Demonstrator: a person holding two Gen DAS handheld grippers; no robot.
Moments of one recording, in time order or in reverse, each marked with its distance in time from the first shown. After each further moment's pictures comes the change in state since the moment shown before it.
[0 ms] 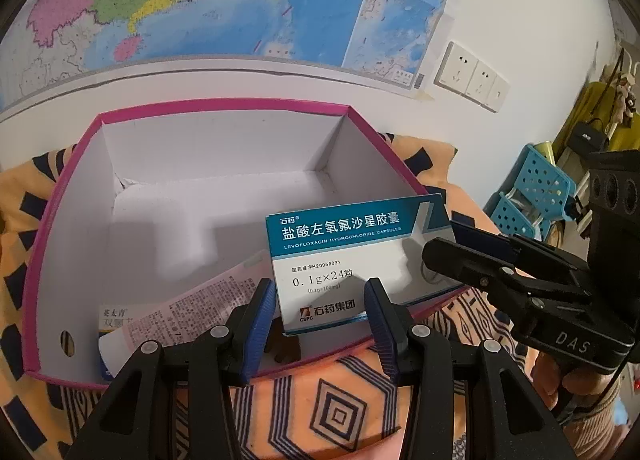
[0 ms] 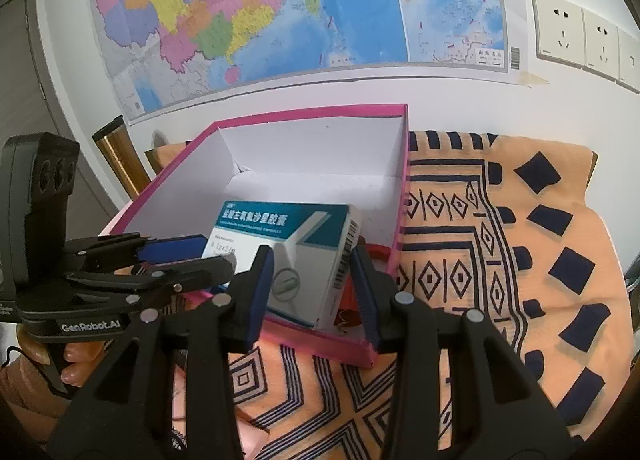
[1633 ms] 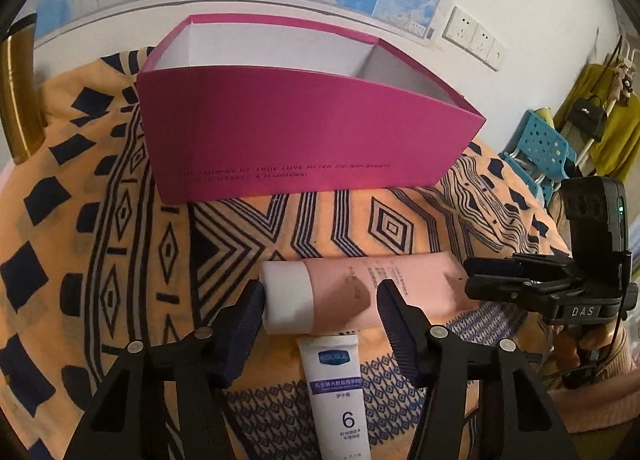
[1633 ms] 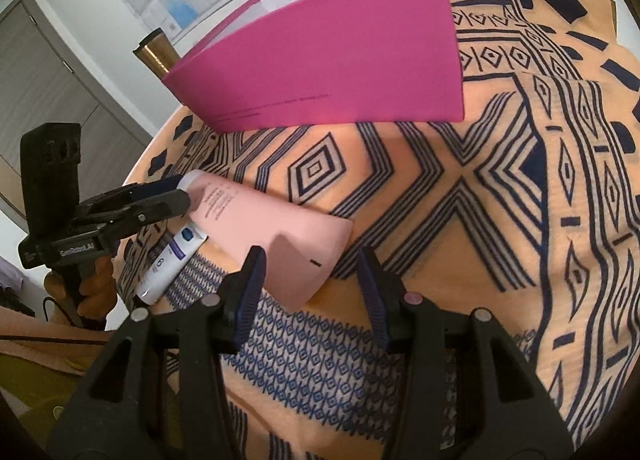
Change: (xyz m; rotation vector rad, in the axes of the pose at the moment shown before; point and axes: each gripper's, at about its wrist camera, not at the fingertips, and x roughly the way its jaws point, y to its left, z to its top) left arm -0.057 0.042 -0.132 -0.032 0.070 0.023; right arm -0.006 0.026 -0.137 0.121 0.275 0.213
